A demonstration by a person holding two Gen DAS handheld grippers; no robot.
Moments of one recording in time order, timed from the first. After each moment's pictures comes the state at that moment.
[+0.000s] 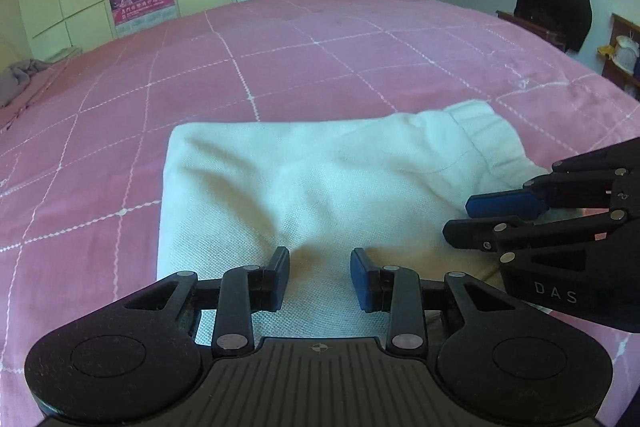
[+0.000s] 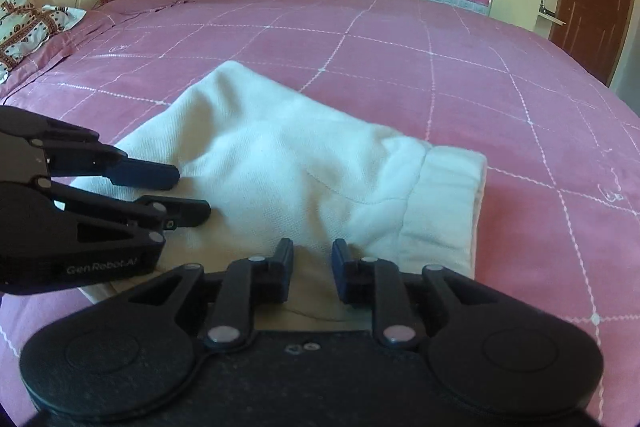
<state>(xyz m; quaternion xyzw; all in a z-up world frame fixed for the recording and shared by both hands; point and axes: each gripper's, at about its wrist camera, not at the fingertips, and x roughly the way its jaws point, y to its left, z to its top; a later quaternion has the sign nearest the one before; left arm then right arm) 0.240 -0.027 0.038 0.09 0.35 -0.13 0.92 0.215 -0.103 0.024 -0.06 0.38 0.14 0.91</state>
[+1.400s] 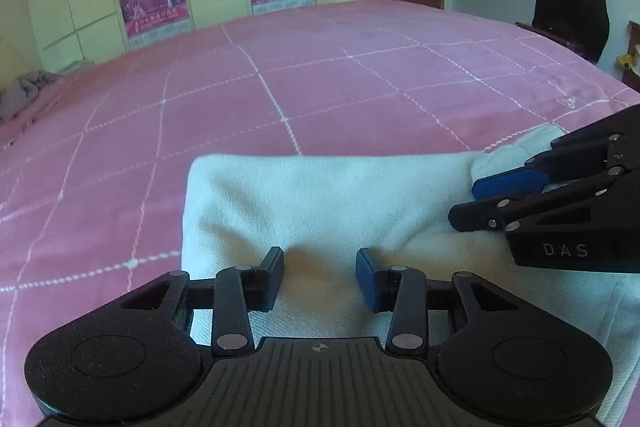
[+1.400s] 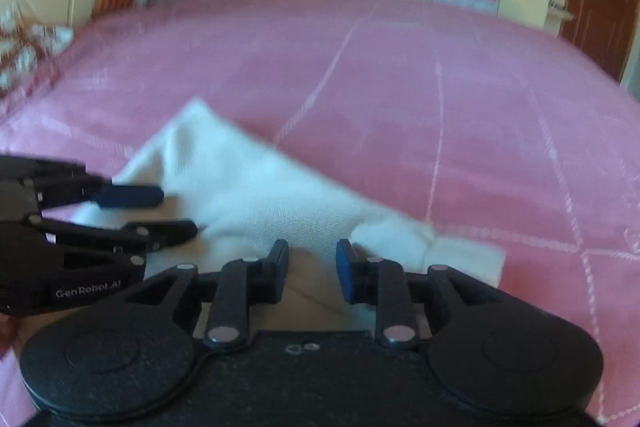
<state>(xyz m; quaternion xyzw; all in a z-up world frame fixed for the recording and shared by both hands) 0.313 -0.018 0.010 0.11 0.32 -0.11 0.93 0.297 -0.103 0.015 -0.05 0.40 0.16 0.90</state>
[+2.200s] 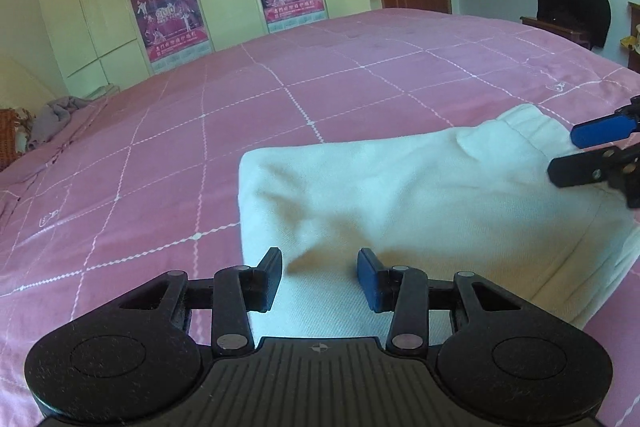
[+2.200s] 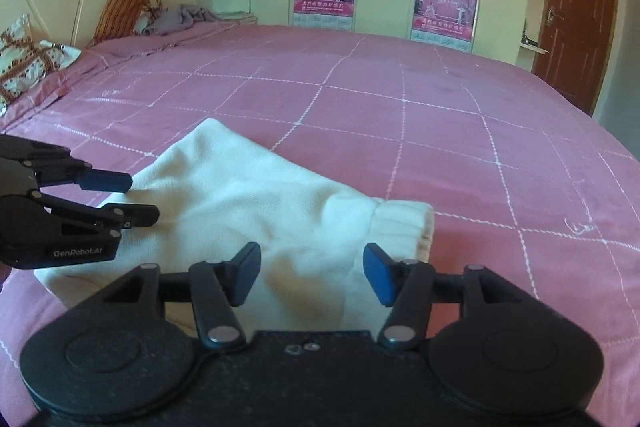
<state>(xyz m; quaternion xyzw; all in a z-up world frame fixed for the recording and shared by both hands) 0.244 0.004 0.034 0.14 0.30 -0.08 0.94 0.206 -0.140 0.051 -0.04 0.32 0.14 0.94</state>
